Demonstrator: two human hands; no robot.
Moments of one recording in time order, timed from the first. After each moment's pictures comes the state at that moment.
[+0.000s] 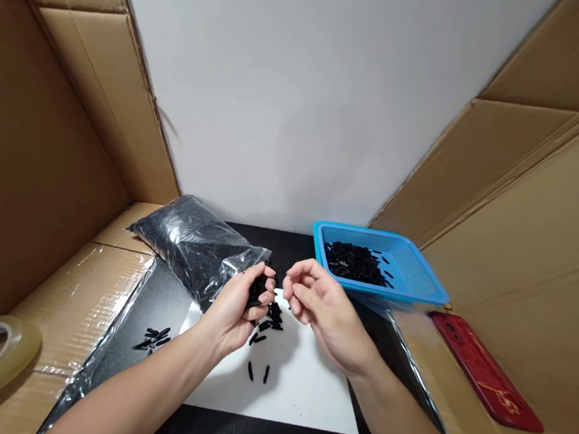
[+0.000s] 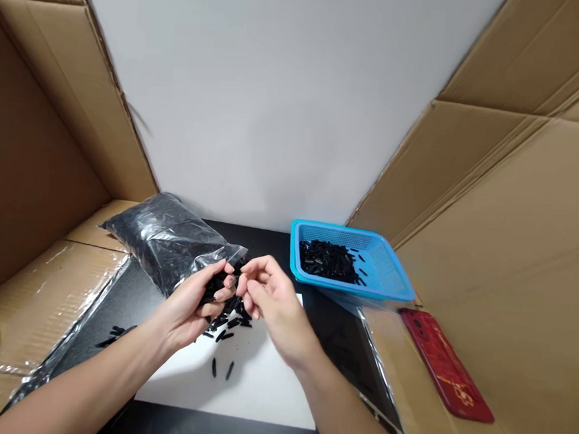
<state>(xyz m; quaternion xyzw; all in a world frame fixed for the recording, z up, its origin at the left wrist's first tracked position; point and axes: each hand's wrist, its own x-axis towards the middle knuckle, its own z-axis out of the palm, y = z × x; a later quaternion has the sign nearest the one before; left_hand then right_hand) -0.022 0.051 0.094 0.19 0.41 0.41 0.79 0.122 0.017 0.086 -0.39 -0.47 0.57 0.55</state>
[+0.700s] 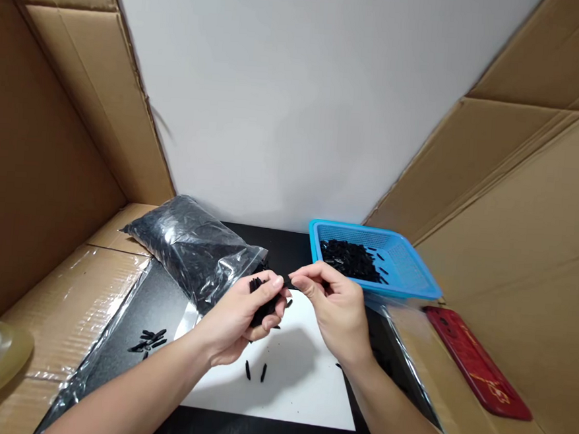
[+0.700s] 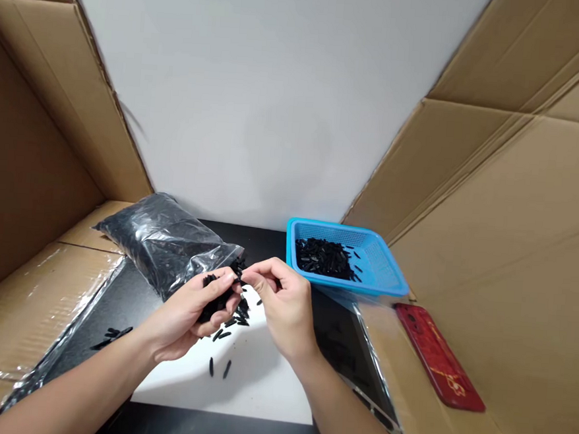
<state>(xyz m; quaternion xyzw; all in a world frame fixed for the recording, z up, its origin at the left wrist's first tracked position) -0.025 0.036 0.104 0.36 0.34 0.31 0.81 0.132 0.018 0.083 -0.52 -0.54 0.30 0.59</state>
